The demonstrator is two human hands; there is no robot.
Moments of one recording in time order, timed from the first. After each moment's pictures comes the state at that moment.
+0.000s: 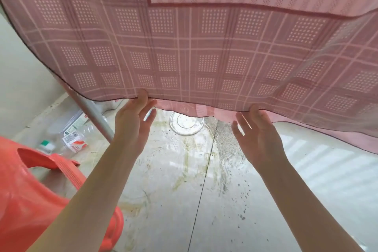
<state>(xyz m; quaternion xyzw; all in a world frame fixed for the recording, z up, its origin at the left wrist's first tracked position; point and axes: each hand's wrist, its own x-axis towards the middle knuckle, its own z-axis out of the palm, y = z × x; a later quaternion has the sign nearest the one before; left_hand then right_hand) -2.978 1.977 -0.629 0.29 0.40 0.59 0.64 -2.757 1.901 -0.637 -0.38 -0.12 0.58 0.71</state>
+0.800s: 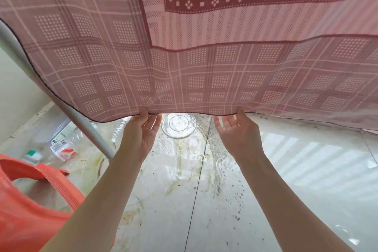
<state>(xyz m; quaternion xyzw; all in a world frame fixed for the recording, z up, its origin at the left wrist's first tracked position) -2.956 1.985 -0.663 0.14 0.35 0.58 0.72 -2.761 1.925 -0.657 -0.27 0.04 0.62 0.74</state>
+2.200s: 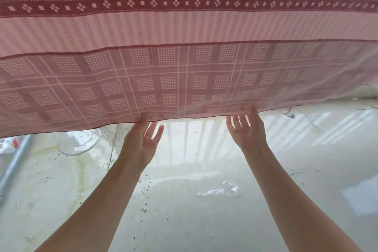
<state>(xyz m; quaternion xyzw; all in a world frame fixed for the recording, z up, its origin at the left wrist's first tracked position) -2.707 1.871 -0.660 0.17 0.34 0.42 0.82 -2.505 1.761 -0.651 -0.32 0.12 0.38 0.86</state>
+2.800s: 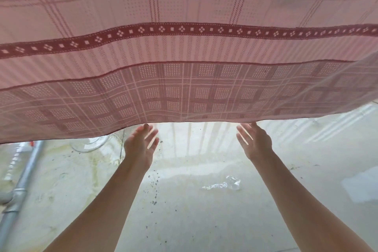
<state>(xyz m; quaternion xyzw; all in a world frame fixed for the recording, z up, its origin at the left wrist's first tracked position) -2.729 1.875 -0.647 0.22 0.50 0.38 0.75 -2.510 1.740 -0.652 -0.58 0.09 0.35 0.73</state>
